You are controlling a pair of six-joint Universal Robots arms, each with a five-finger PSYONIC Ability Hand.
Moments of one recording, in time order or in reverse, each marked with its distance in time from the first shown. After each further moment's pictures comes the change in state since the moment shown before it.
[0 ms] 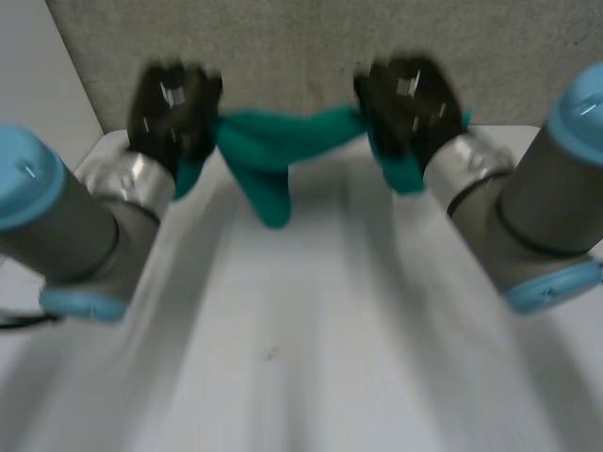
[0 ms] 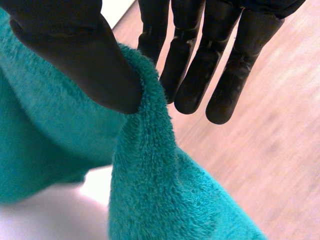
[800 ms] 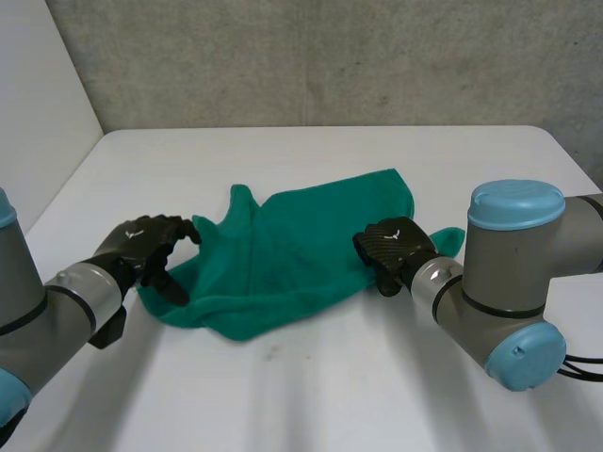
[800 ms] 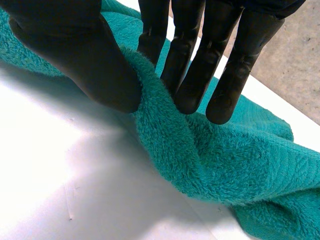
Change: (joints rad) left arm 0.219 0.090 -0.321 -0.467 0.146 -0.290; right arm -0.015 0.230 0.142 0.227 0.001 -0.038; left_hand -0.675 -0.741 -0.736 -0.744 -0.654; right_hand 0.000 0.000 0.000 0.000 0.004
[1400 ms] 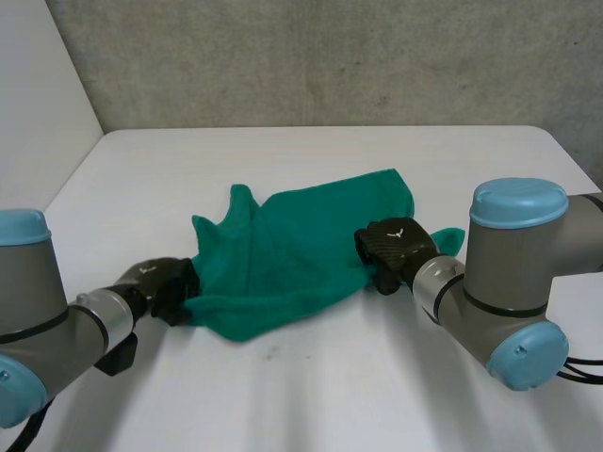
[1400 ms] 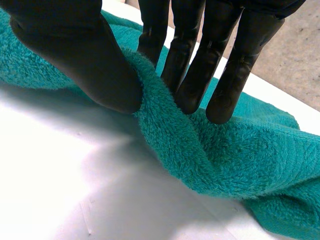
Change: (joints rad) left arm 0.021 -0.154 0.006 -0.018 0.034 -0.016; right arm -0.003 -0.008 0.000 0.005 0.001 0.110; left_hand 0.688 0.734 0.728 0.739 0.688; right_hand 0.000 0.000 0.000 0.000 0.000
